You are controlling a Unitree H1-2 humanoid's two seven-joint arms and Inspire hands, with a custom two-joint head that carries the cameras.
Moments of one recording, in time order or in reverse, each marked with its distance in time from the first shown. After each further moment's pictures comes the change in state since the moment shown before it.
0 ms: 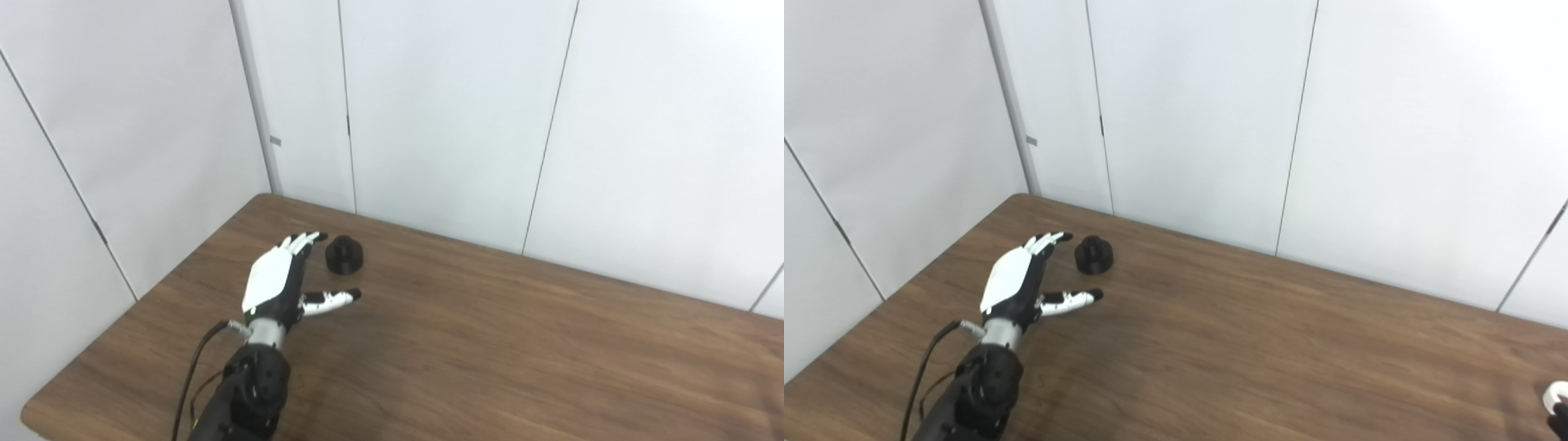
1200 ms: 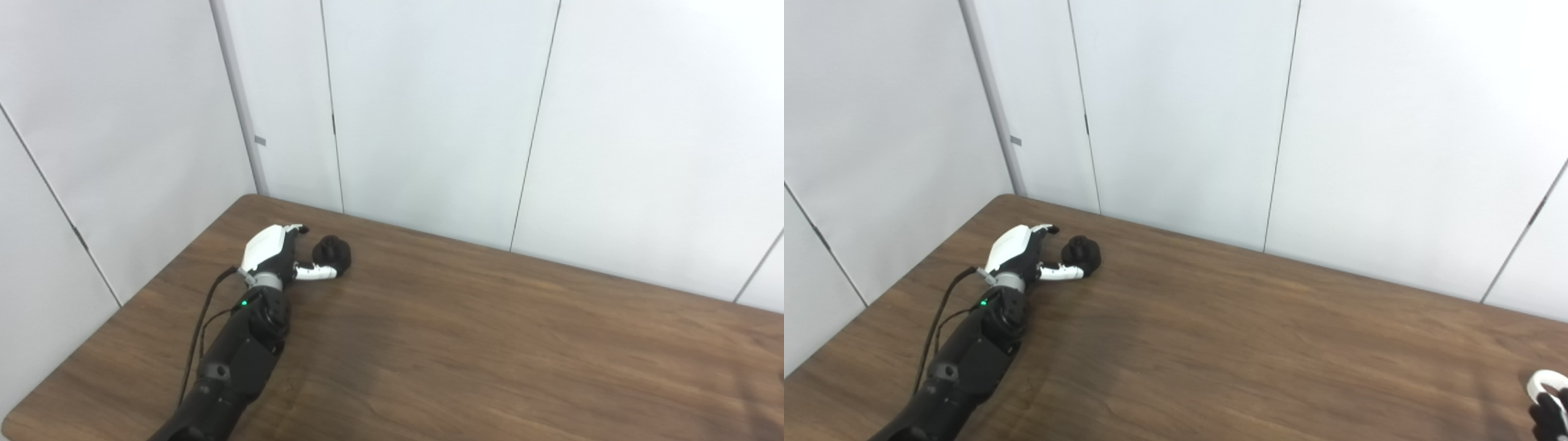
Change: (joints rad) left arm -0.305 0.109 -0.101 0.497 -0.090 0.092 -0.019; right arm 0.021 0.010 0.008 -0.027 0.041 -0.008 0.026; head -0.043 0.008
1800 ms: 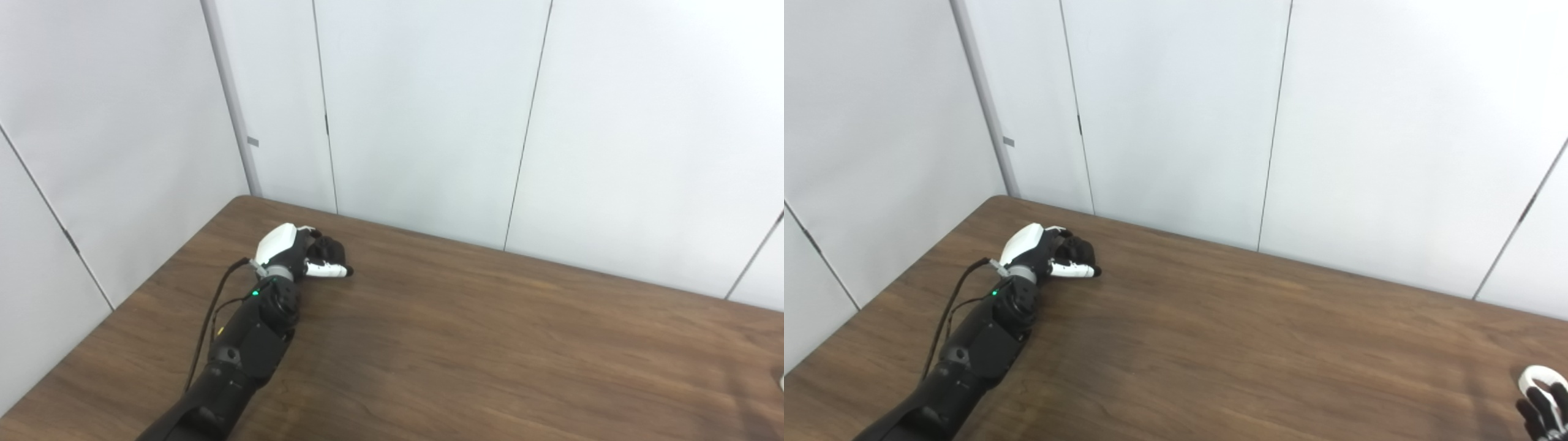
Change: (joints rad) left arm -0.069 0.000 -0.073 0.068 -0.046 0.033 -0.038; right arm 0.001 0.000 0.001 -0.001 -0.006 -0.003 -0.002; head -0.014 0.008
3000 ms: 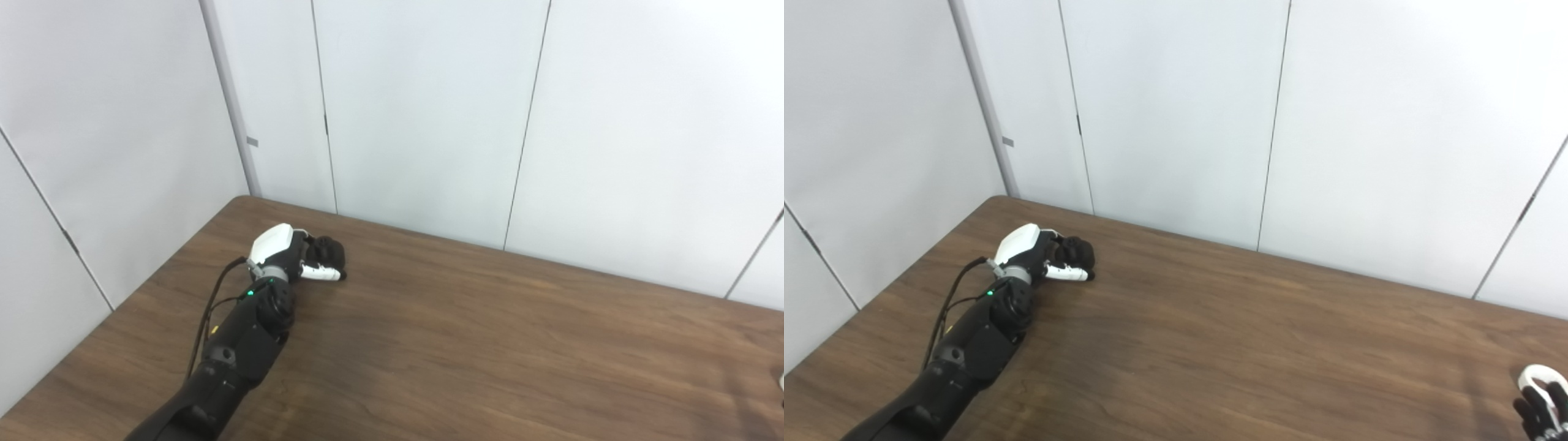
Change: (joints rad) left arm 0.002 0.031 -0.040 0.008 0.031 0.007 0.012; right arm 0.003 0.000 0.003 -0.004 -0.003 0.004 0.000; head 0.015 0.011
